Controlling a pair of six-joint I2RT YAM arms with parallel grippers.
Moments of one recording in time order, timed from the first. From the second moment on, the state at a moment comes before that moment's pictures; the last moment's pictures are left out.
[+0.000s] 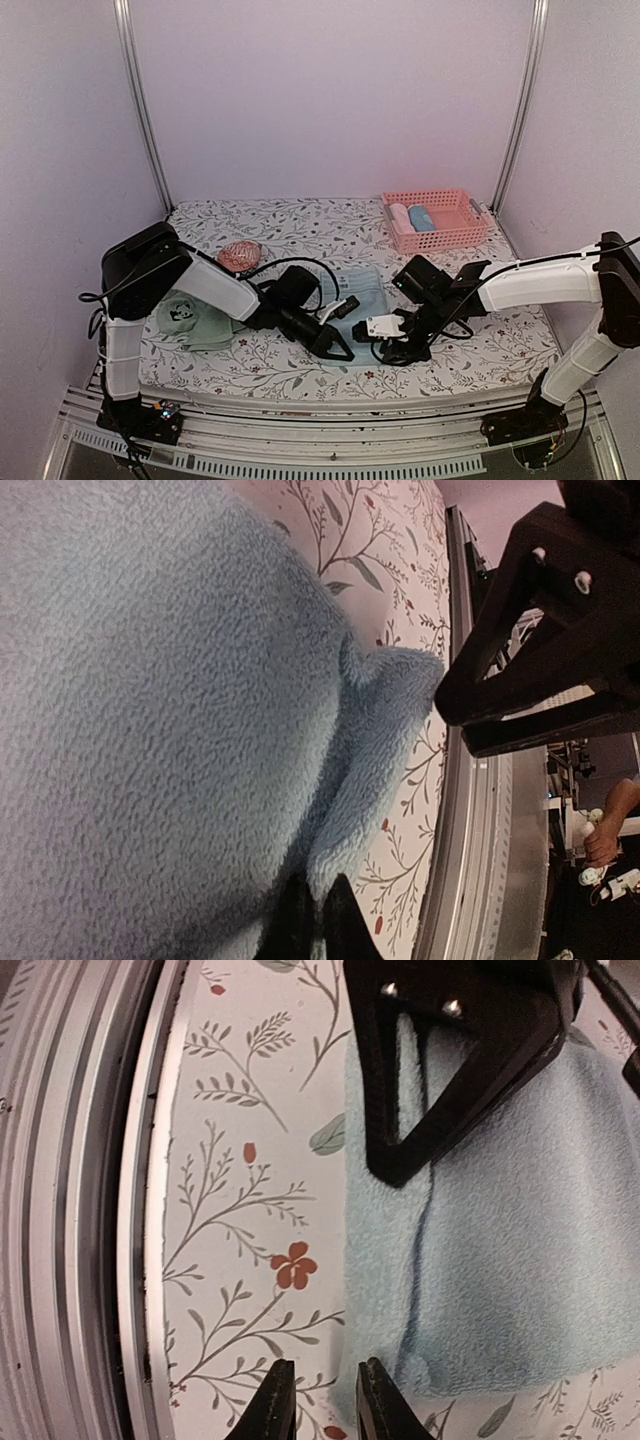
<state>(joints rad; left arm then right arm) -0.90 2.10 1.06 0.20 0.77 -0.33 0.89 1.56 0.88 -0.51 -0.35 -0.67</state>
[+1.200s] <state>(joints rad) -0.89 2.11 1.07 0.20 0.79 -0.35 1.02 1.69 0.88 -0.32 -0.07 -0.71</state>
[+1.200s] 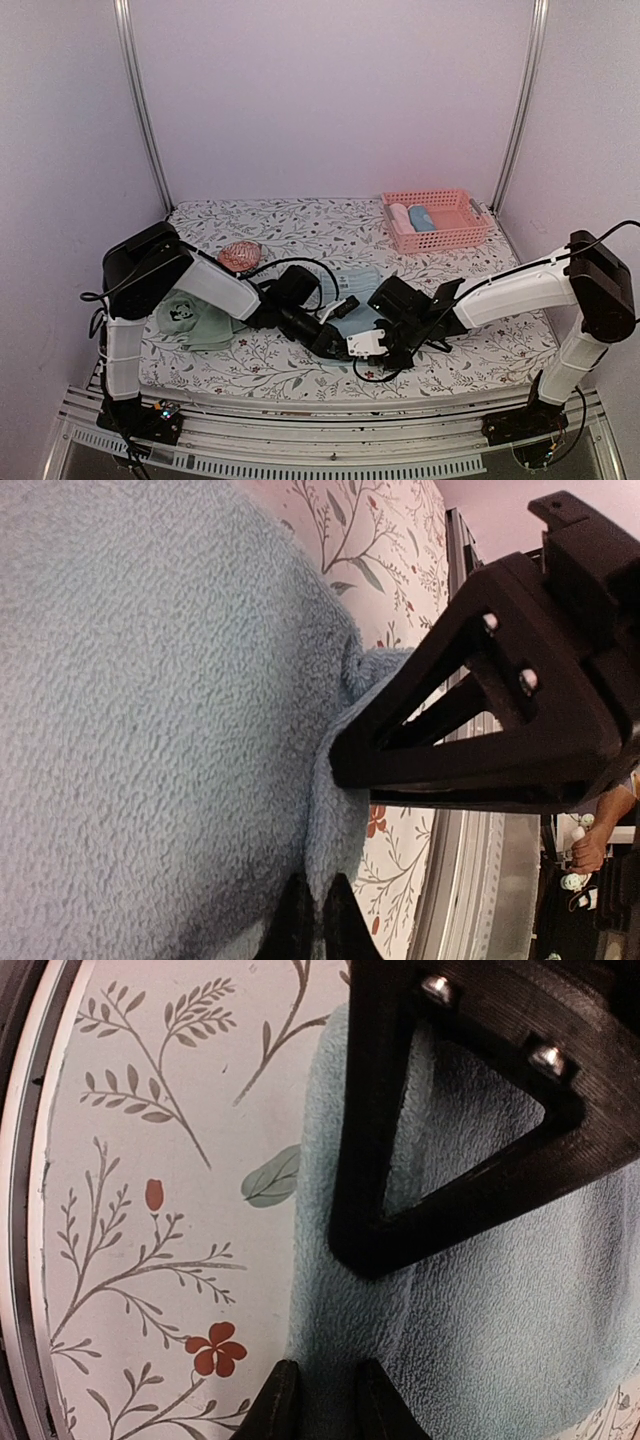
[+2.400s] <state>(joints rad) -1.26 1.46 0.49 0.36 0.01 -0.02 0.71 1.98 1.16 -0.68 -0.74 -0.80</state>
